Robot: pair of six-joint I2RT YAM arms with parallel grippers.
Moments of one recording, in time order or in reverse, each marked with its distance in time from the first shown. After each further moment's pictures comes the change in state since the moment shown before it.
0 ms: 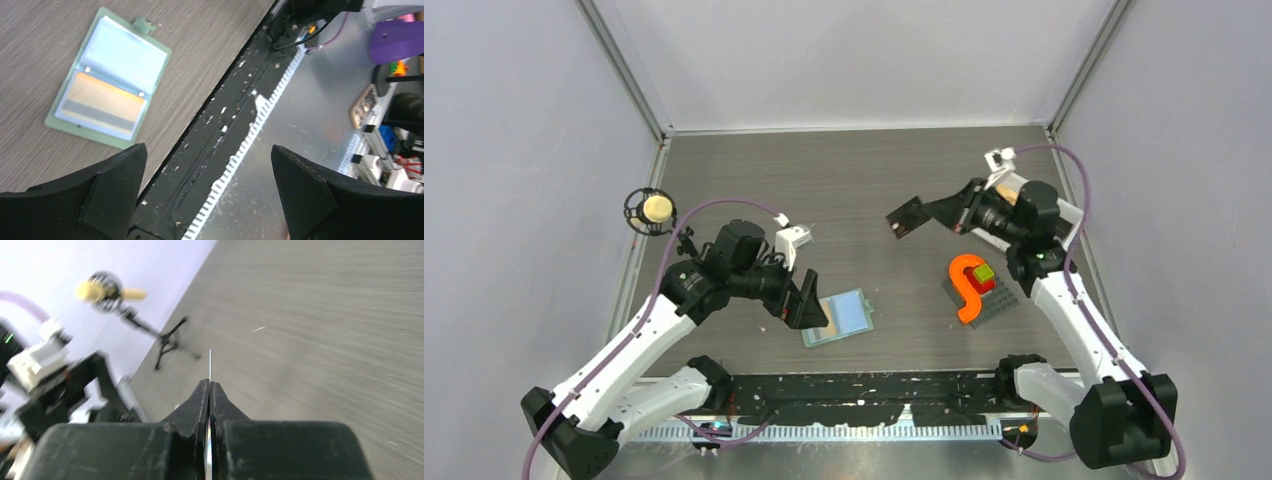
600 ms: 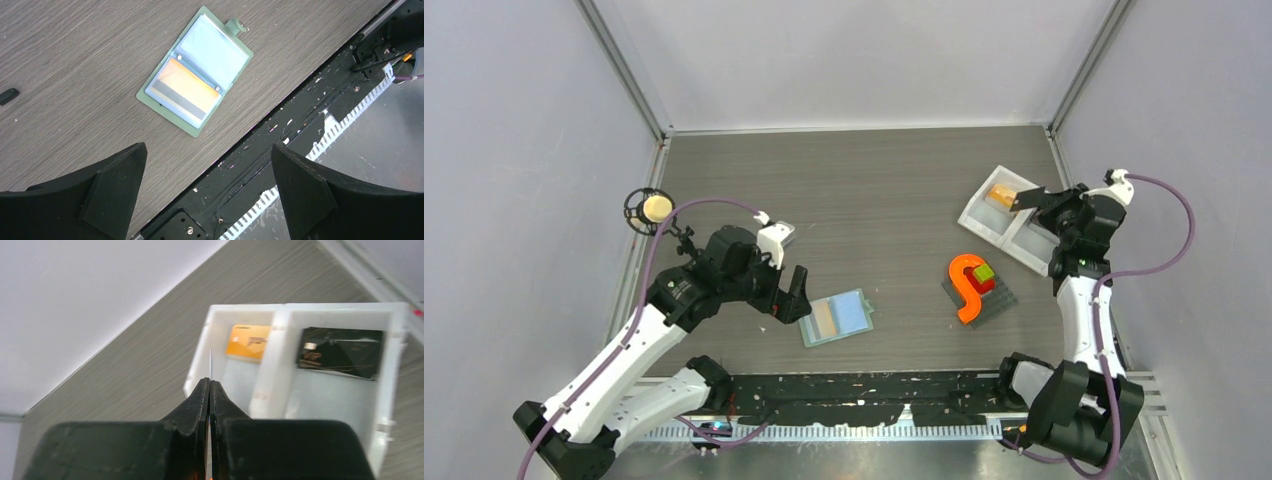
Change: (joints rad) left arm 0.000 -0.071 0.005 -0.093 -0.336 0.043; right arm -0.545 -0.024 -0.066 -0.076 0.563 -0.060
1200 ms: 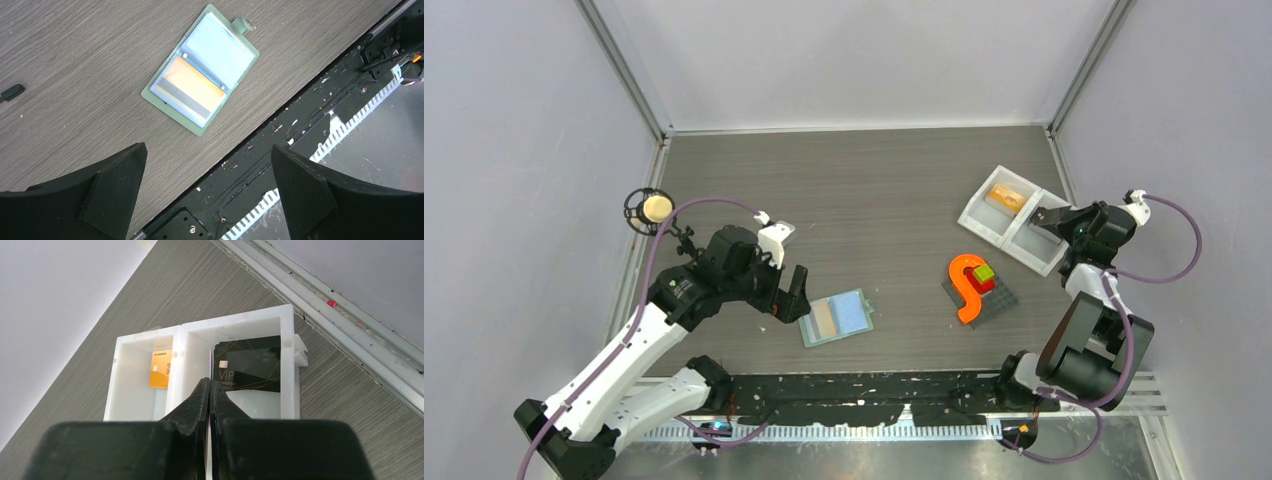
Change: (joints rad) left arm 0.000 0.011 0.000 -0.006 -0.022 0.000; right arm -0.197 0.282 -0.061 0.243 0.055 -0.002
